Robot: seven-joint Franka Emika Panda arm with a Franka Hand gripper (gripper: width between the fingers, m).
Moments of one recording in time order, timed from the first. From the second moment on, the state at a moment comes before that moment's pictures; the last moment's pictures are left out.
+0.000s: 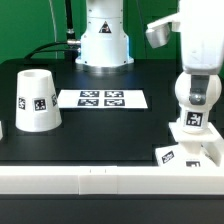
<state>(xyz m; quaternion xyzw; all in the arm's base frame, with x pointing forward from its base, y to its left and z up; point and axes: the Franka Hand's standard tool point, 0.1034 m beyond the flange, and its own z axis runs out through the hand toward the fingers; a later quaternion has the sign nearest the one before) 0.634 0.088 0.118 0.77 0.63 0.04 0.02</state>
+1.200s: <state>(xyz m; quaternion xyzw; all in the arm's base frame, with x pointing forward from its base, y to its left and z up) 0.633 0.086 0.114 0.62 0.78 0.01 0.05</state>
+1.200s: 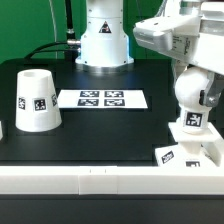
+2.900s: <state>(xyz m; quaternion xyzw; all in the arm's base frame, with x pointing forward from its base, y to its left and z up) 0.630 0.085 0.112 0.97 0.24 0.03 0.01</state>
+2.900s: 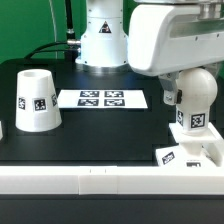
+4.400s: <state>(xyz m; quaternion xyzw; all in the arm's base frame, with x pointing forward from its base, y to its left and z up) 0.624 0.086 0.111 0.92 -0.38 0.01 -0.02</state>
